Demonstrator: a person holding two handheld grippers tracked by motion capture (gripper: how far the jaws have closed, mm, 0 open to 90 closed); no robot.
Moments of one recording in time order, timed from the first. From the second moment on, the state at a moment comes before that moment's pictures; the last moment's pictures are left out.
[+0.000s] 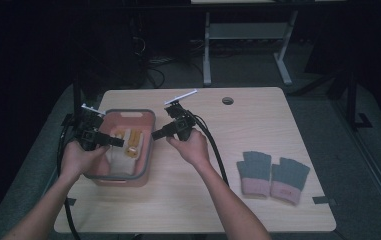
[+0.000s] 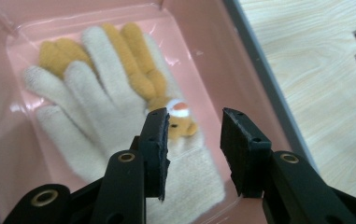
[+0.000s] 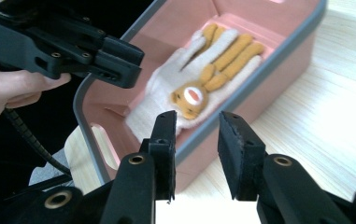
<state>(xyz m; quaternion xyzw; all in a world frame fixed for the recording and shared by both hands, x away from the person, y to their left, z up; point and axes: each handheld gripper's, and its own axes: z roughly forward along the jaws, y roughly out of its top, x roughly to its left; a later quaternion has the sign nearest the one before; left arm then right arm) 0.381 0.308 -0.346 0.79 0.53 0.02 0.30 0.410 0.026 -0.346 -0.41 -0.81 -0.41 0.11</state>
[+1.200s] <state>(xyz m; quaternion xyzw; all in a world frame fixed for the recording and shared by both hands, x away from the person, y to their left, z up) 0.363 0.240 -0.326 0.81 0.46 0.01 0.37 0.389 -0.061 -0.338 -0.44 -0.81 -0.39 0.03</state>
